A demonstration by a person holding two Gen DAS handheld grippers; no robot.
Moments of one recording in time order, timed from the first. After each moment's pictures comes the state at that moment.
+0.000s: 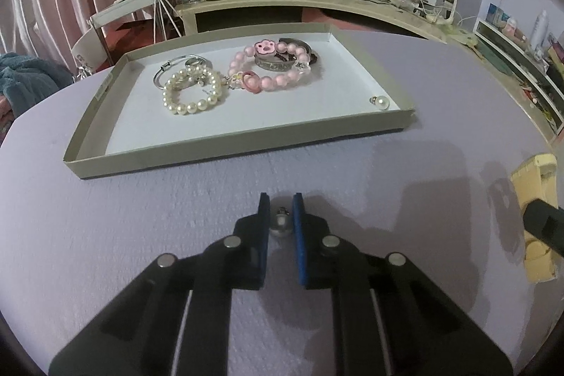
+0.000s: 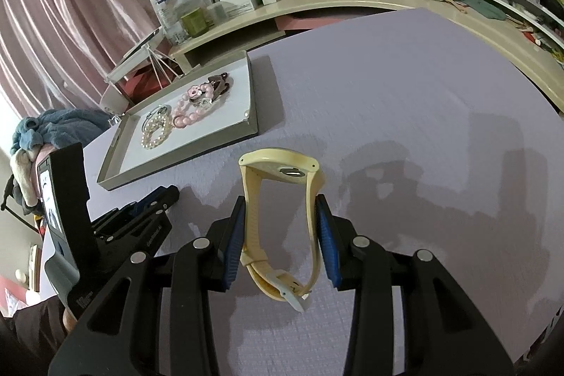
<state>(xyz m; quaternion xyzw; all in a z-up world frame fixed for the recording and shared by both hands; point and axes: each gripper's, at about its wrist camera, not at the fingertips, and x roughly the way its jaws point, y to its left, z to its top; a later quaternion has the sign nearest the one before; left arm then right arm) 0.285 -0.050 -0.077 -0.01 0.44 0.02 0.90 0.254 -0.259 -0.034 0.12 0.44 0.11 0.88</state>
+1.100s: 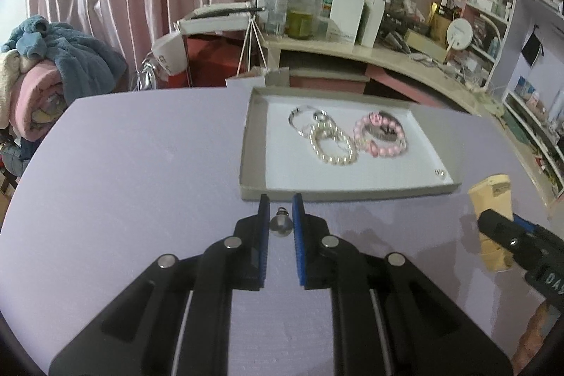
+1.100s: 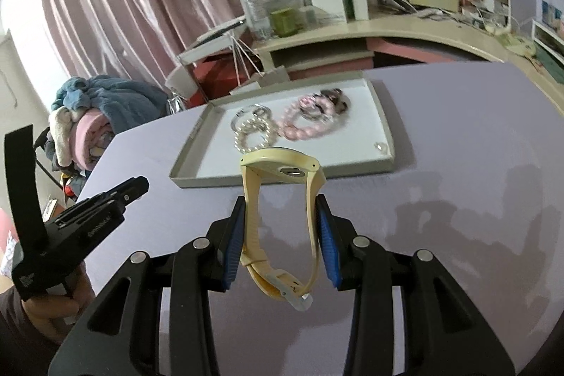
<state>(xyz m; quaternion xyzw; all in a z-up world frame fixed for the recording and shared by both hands) 0.230 0.081 0.007 -0.08 0.38 0.09 0.92 0.257 -0.157 0.002 0.06 0.39 0.23 0.89</state>
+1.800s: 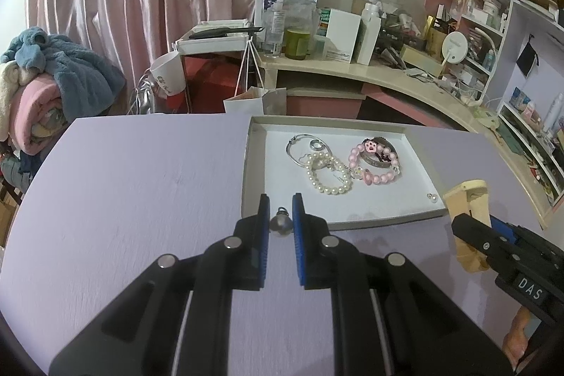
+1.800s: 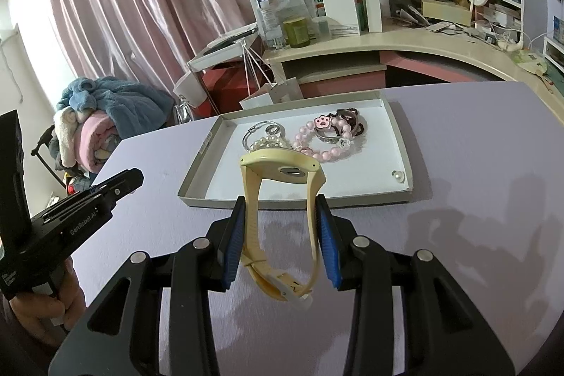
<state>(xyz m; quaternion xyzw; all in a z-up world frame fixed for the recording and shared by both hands) 0.241 0.082 0.033 -0.07 0.36 0.08 0.93 0.270 -0.142 0.012 0.06 0.38 0.24 0.89</state>
